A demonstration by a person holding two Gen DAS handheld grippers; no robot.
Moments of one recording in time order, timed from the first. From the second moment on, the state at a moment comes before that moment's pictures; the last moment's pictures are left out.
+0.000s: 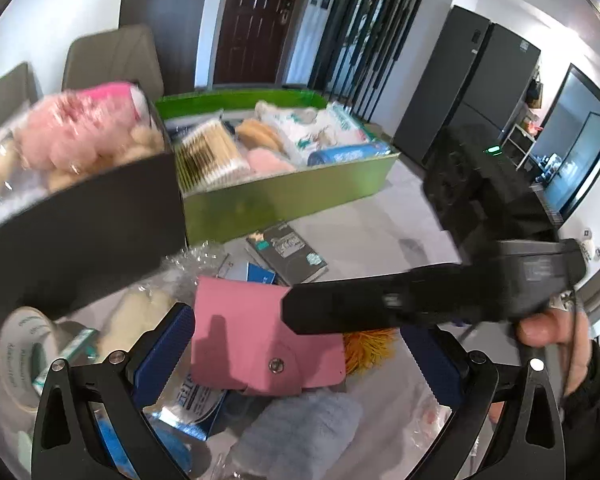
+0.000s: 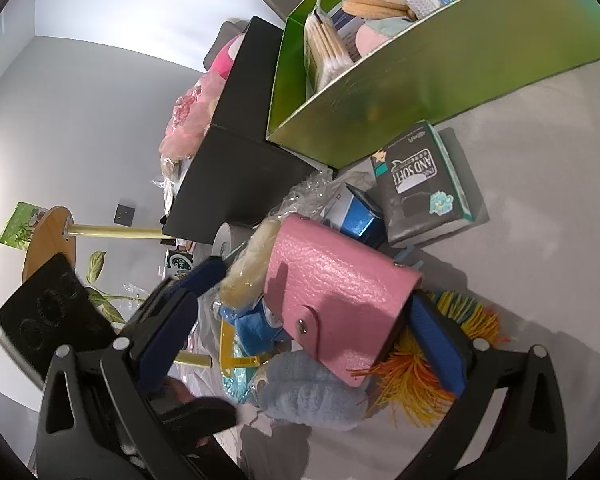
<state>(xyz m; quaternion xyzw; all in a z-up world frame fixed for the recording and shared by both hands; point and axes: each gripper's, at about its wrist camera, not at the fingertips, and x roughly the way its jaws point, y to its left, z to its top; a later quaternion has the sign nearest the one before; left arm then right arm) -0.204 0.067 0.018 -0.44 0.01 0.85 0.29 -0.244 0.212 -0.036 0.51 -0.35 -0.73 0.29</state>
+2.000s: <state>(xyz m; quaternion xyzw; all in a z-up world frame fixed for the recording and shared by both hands) -0.118 0.096 0.114 -0.37 0.03 0.88 0.29 -0.153 0.234 0.071 0.41 -0.30 -0.81 0.28</state>
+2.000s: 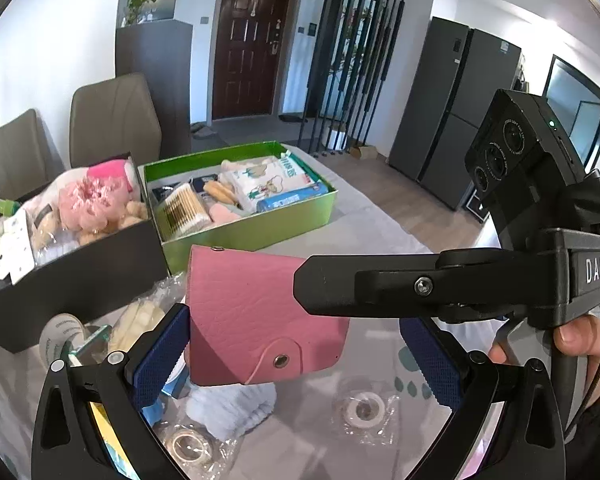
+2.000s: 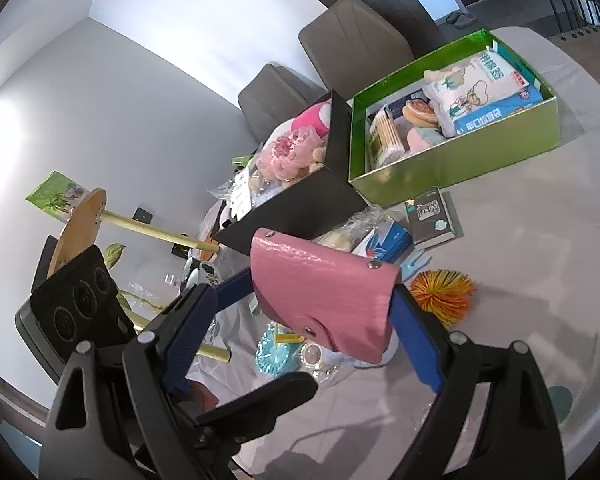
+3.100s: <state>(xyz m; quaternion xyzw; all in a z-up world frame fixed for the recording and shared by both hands) -0.135 0.138 0.164 -0.33 0.05 0.90 0.30 -0.150 0.278 0.125 0.37 -0.29 -0.83 0.29</state>
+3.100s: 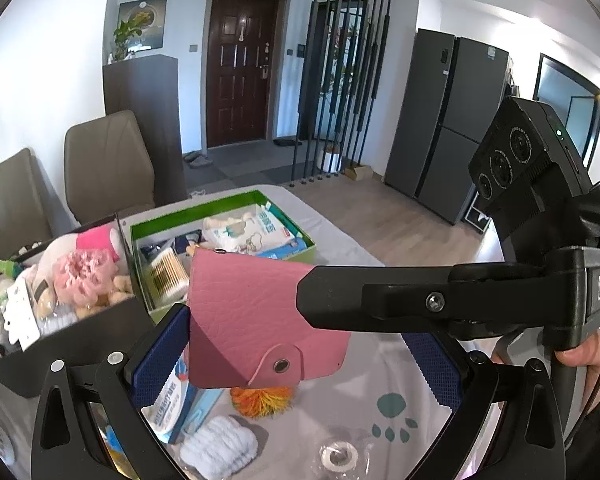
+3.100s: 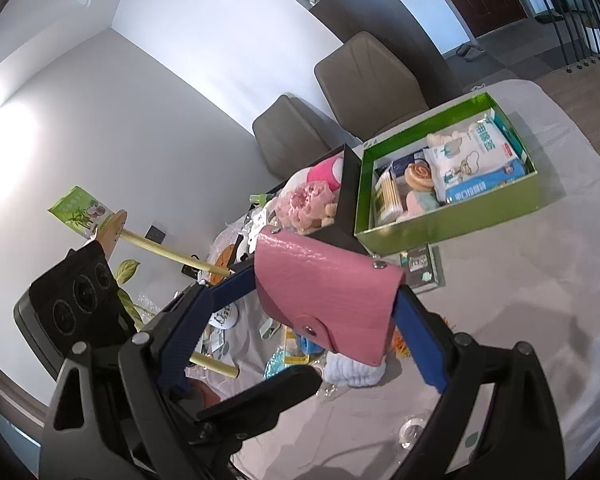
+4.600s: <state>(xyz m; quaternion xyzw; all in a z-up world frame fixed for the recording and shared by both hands) -0.295 0.143 0.149 -0.30 0.00 0.91 0.28 -0.305 0.295 0.138 0.32 -0.30 -0.85 0.29</state>
